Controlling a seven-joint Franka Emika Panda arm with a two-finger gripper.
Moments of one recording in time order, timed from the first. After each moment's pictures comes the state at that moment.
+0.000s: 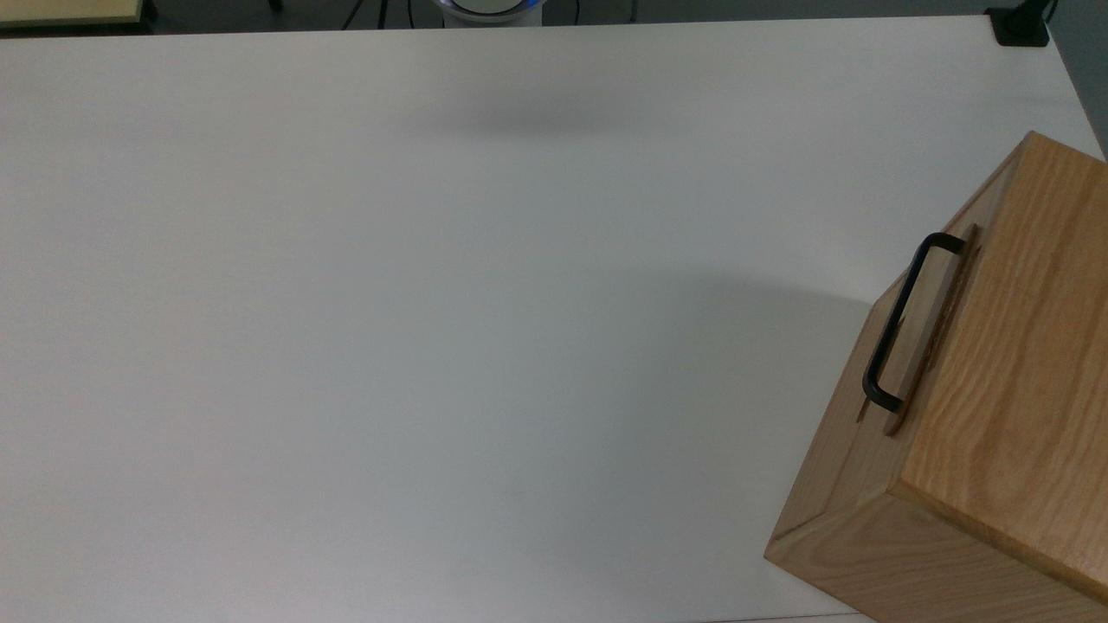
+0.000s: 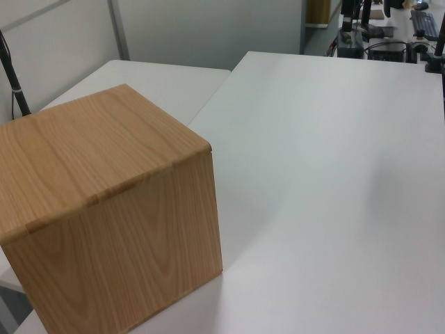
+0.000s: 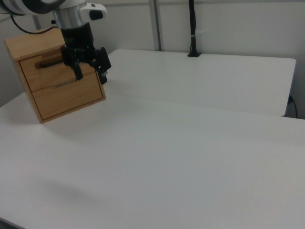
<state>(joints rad) 0.12 -0.09 -0.17 -1.58 -0.03 1.54 -0.05</state>
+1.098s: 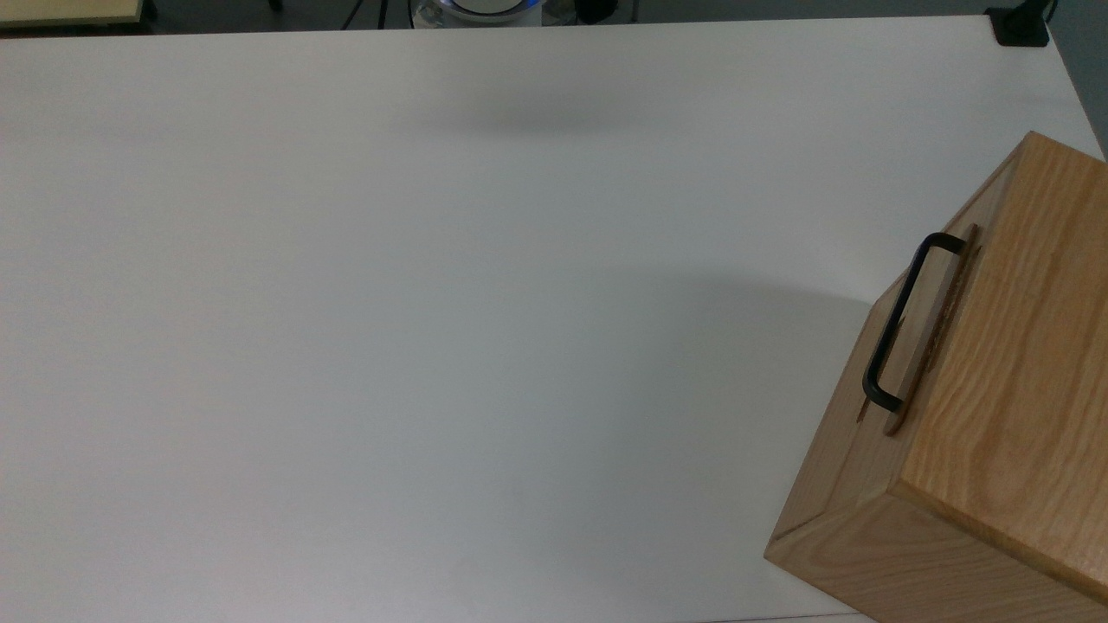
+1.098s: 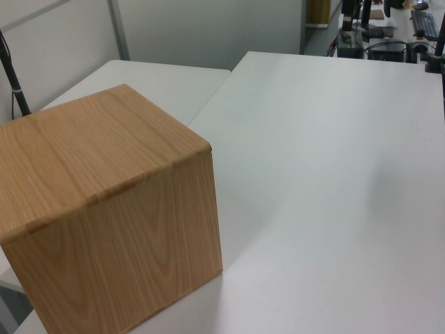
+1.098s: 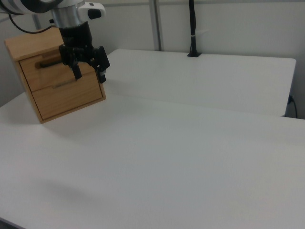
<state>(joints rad) 0.11 -0.09 -0.15 -1.58 -0.03 1.54 -0.05</state>
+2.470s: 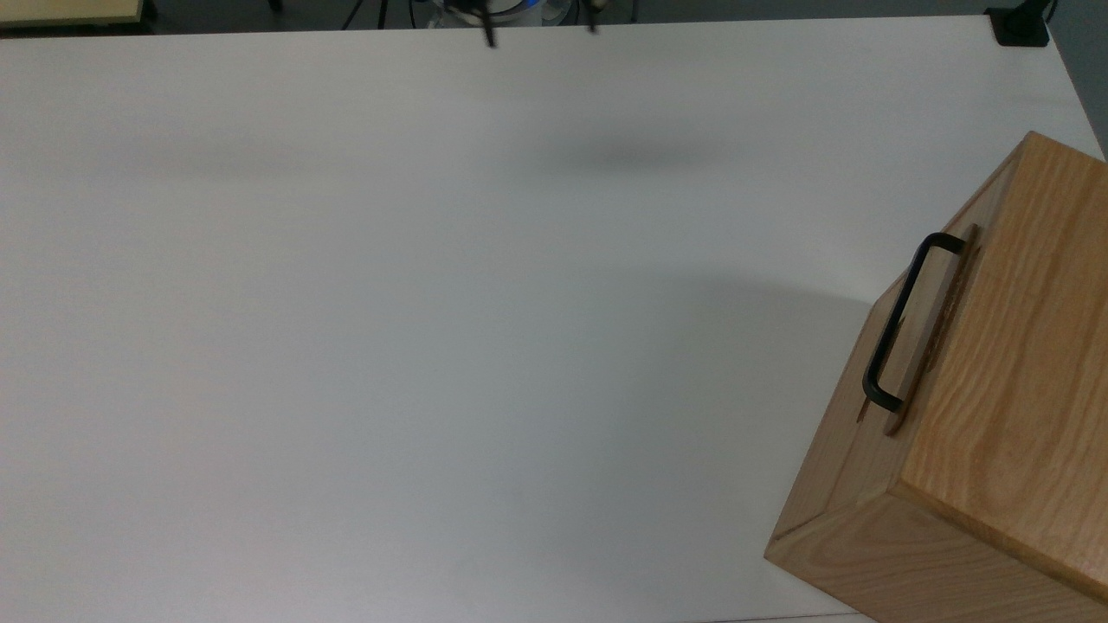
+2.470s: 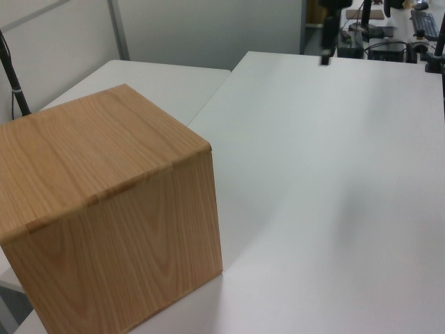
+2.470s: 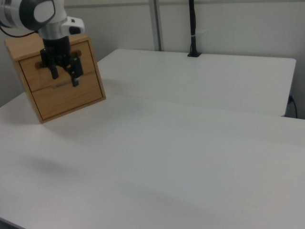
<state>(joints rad) 0.18 0.01 -0.03 -1.61 0.14 1.68 0.12</state>
